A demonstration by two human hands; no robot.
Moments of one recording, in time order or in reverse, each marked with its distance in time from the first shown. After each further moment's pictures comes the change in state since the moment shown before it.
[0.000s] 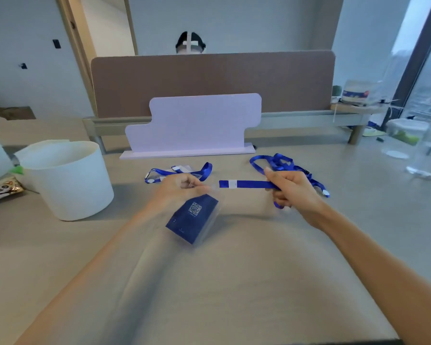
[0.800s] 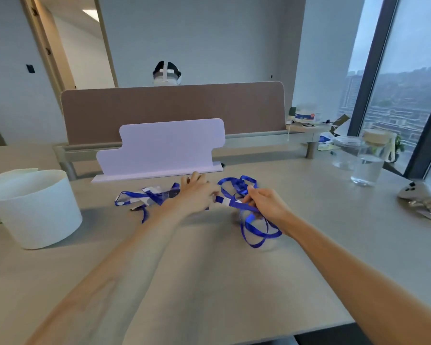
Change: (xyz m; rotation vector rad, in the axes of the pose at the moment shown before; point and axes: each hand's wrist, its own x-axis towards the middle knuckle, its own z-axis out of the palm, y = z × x) left_hand 0.051 0.066 0.098 1.095 -0.157 0.404; right_hand 0.001 0.015 -0.047 -0.165 0.097 0.109
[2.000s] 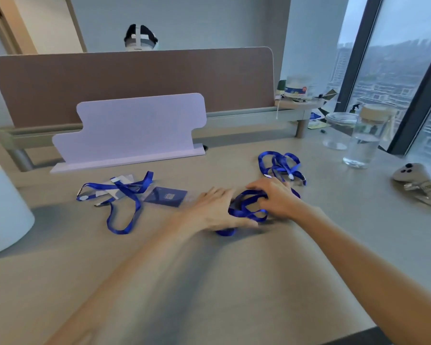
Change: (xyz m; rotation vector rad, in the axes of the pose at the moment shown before) left_hand 0.027 0.059 0.060 -0.273 -0.182 0.104; right_hand 0.050 0.067 -0.051 -0.758 -0.077 -0.209
